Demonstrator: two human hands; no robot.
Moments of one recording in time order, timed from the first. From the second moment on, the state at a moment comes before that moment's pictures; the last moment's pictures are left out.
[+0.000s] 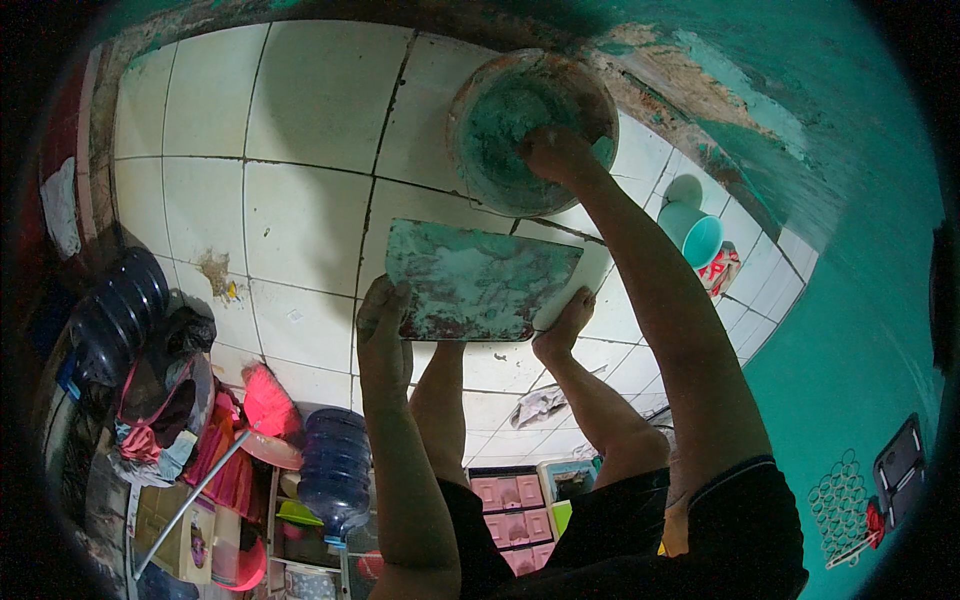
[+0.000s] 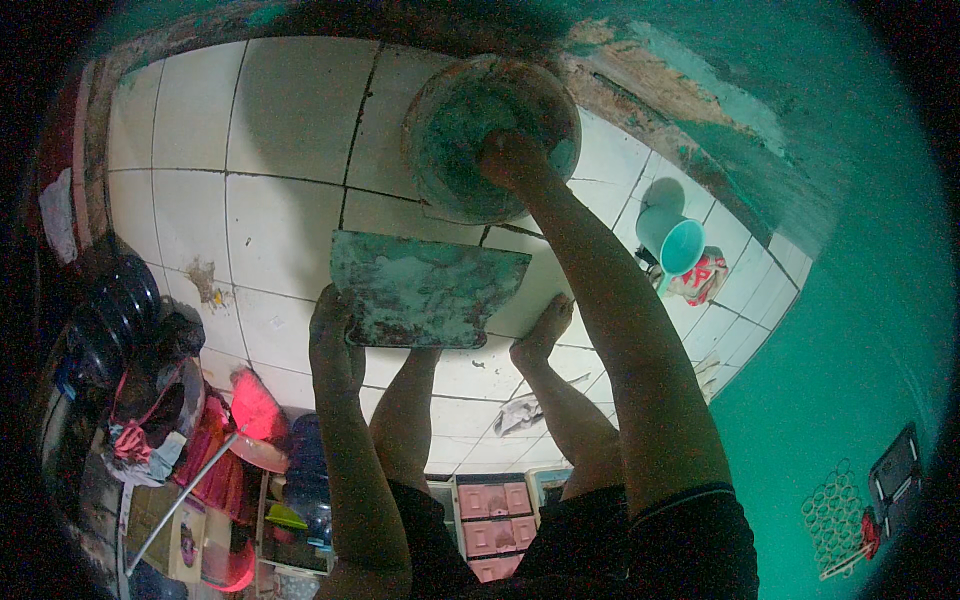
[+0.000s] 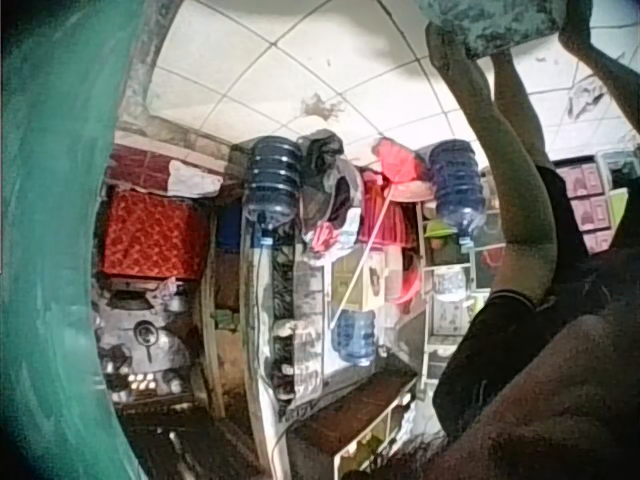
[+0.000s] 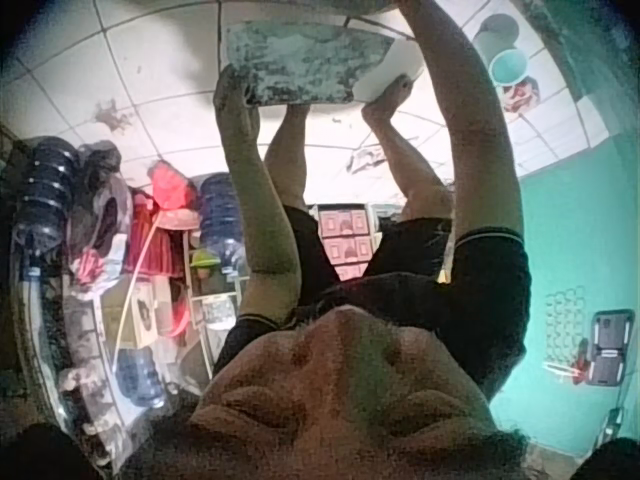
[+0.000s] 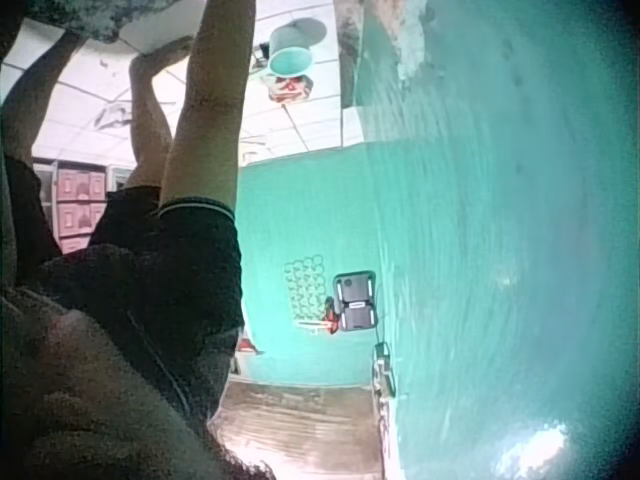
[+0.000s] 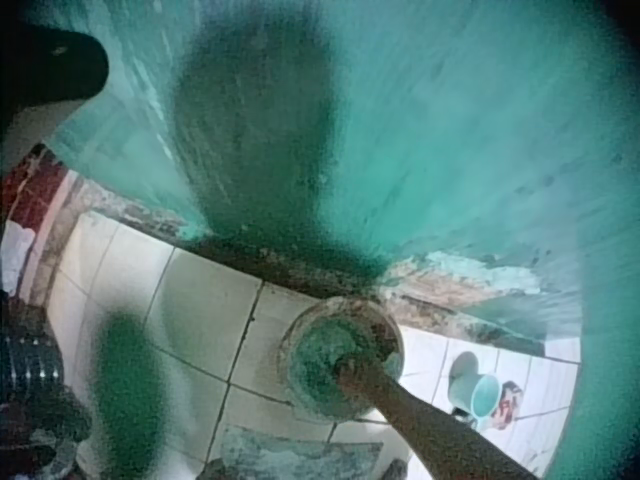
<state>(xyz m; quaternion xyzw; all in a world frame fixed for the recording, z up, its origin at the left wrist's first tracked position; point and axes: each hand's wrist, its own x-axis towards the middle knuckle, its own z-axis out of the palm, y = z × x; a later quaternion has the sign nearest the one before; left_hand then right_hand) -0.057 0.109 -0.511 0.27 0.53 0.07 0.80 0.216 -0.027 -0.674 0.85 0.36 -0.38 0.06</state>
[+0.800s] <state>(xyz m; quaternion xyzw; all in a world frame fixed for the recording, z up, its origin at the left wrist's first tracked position) -0.050 0.109 -0.510 0.28 0.52 0.04 0.81 0.239 -0.098 -0.586 0.78 0.07 -0.57 -0.25</state>
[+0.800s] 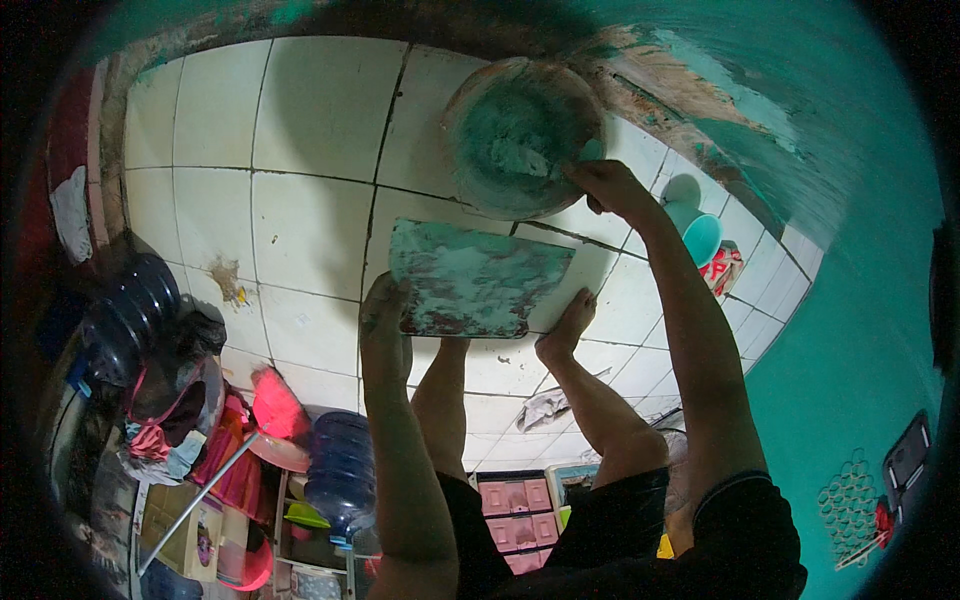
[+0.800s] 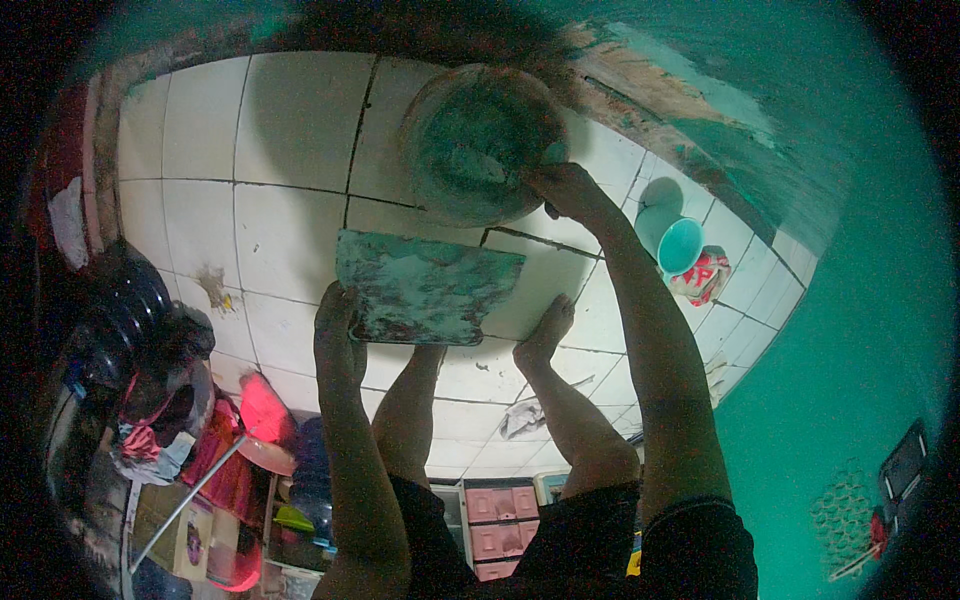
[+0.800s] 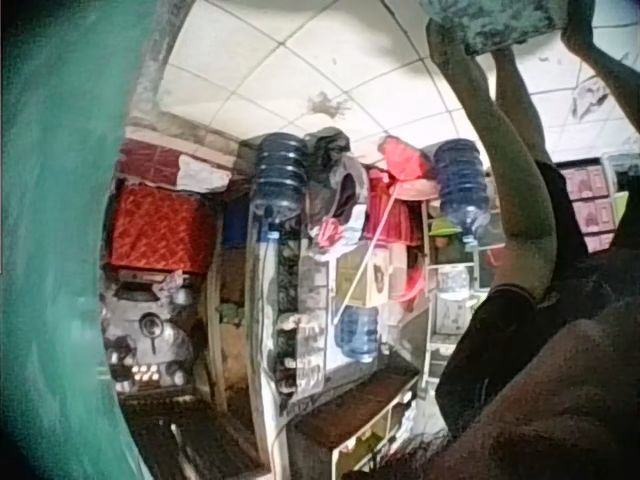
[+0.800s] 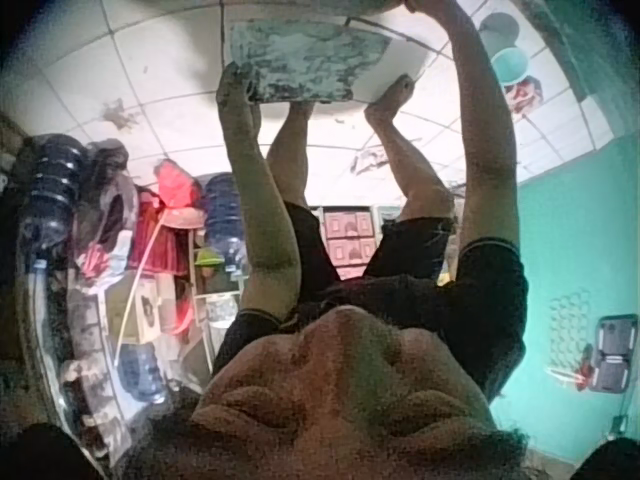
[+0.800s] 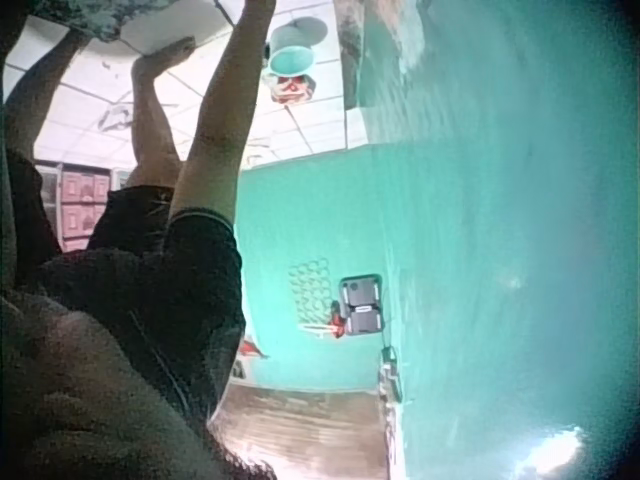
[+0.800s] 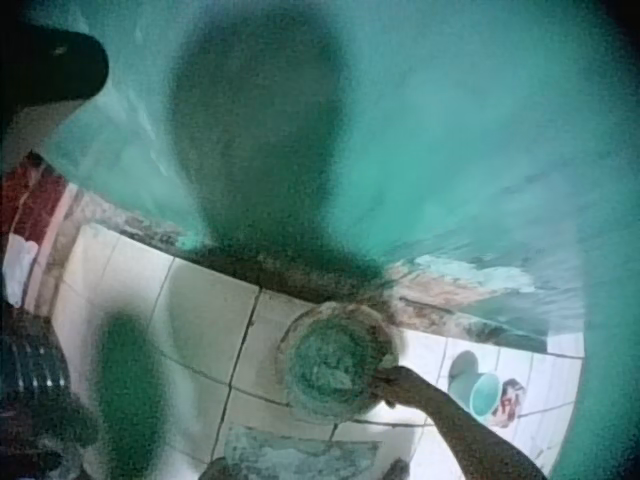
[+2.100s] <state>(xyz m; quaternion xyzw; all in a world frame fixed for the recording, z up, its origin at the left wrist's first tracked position) -0.059 0.076 -0.424 0.45 0.52 0.03 0.73 0.174 -0.138 -0.487 0.92 0.25 -0.15 -0.24</state>
